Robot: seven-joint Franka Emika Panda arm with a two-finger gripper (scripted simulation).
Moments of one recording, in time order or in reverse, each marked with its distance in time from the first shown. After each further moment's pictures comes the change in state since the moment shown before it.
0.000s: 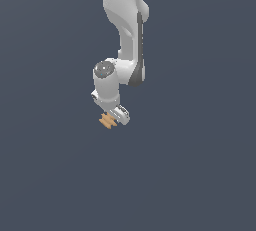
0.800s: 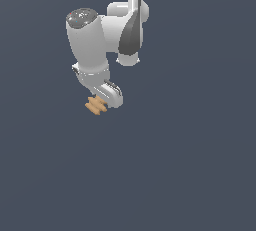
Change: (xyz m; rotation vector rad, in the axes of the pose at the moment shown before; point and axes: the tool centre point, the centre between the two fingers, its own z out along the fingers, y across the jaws) arm 0.035 0.002 -0.157 -0.001 0.002 0.001
